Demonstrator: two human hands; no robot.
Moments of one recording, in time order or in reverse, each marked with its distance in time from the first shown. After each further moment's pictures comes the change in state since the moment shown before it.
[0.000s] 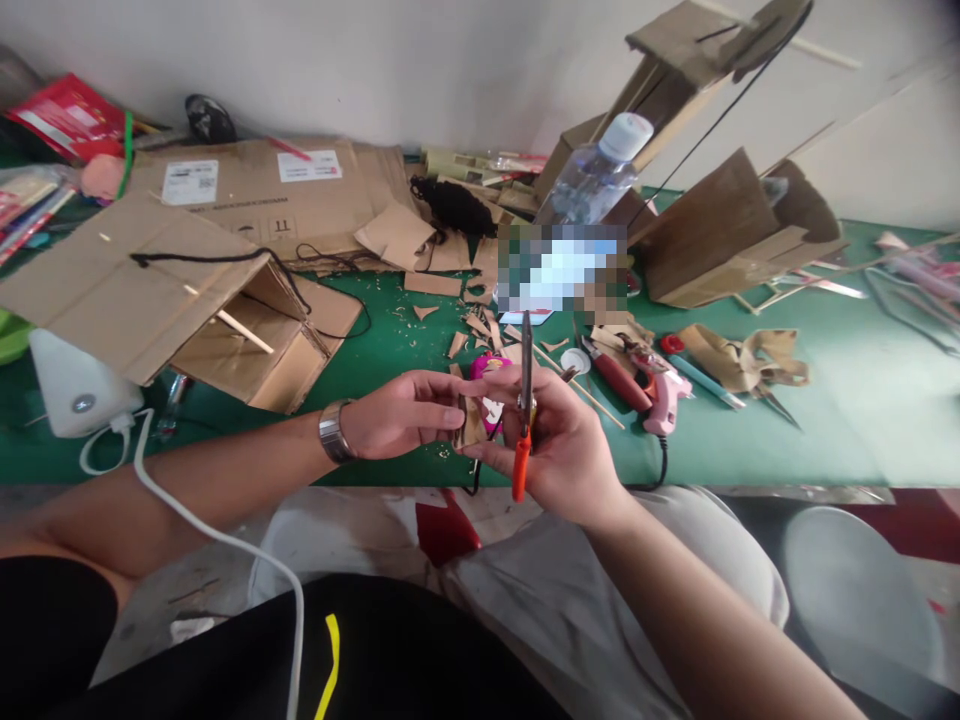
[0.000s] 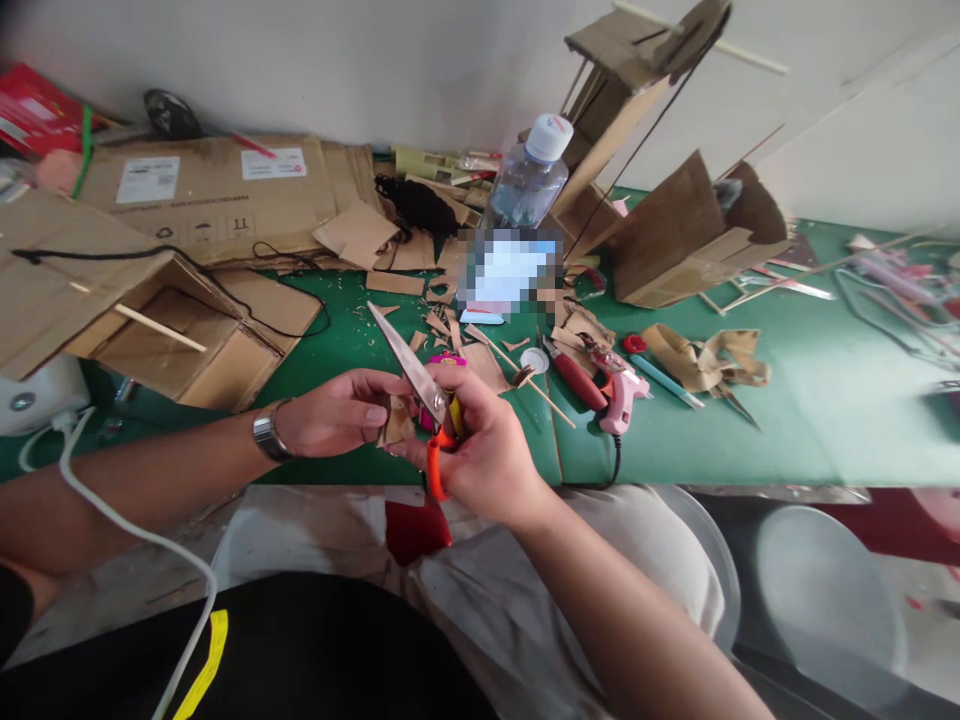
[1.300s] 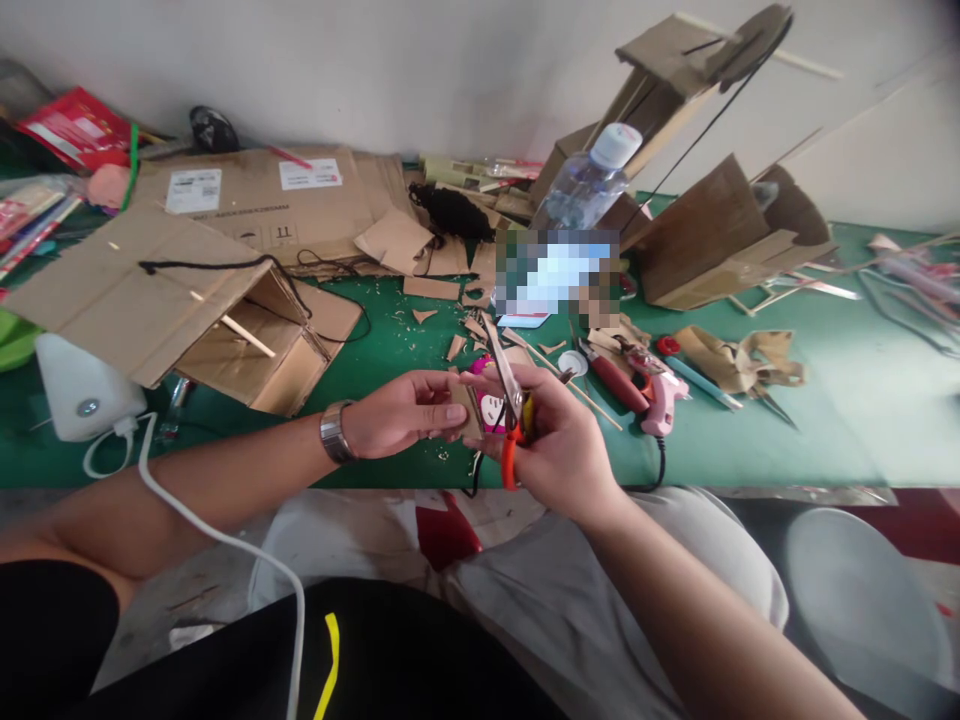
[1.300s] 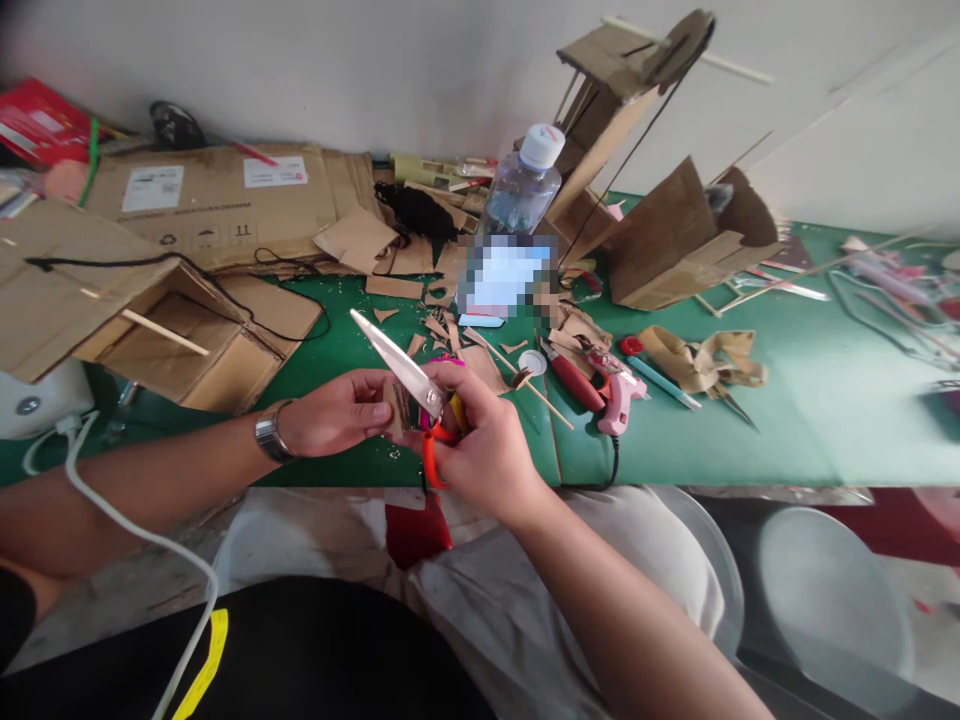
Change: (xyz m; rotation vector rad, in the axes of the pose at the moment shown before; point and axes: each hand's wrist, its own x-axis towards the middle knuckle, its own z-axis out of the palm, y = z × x) left_hand 0.003 0.005 0.007 0.170 -0.035 0.086; right_hand 0.002 0.009 -0.003 -0.135 0.098 -0.054
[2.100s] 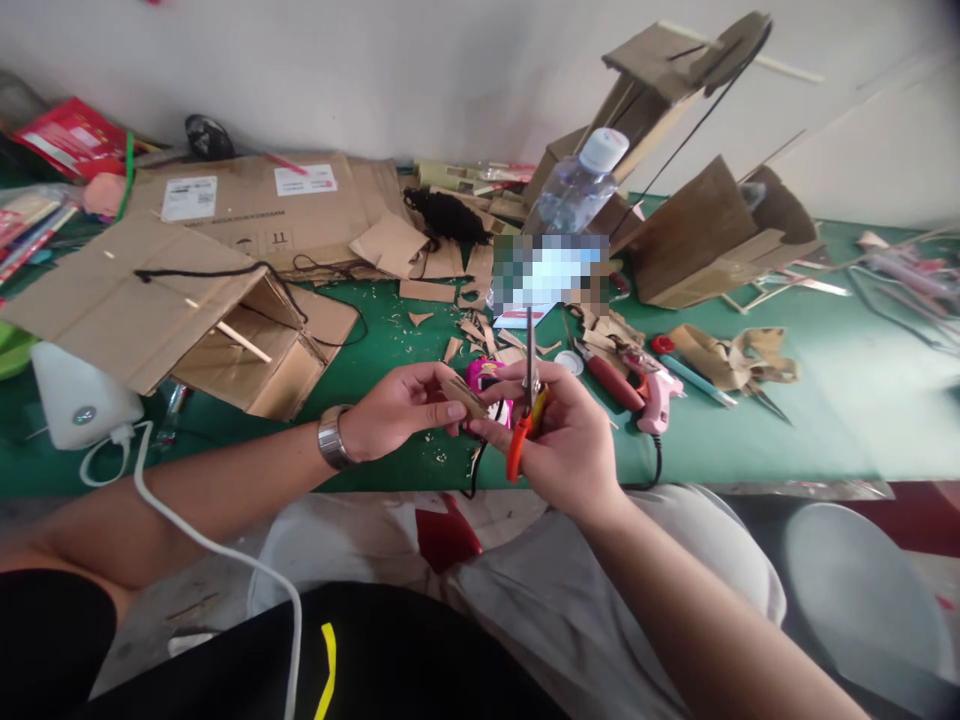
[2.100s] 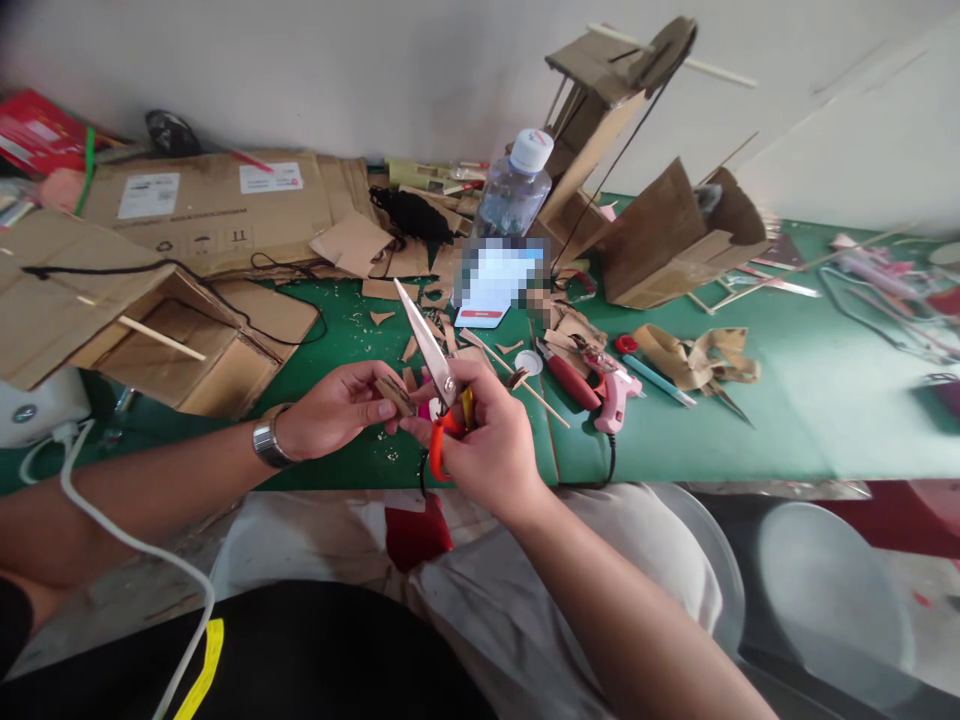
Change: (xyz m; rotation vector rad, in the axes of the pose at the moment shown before) left_hand 0.003 -0.005 -0.003 0.067 0.101 0.148; right_hand 0.002 -0.008 0.000 -0.012 0.101 -0.042
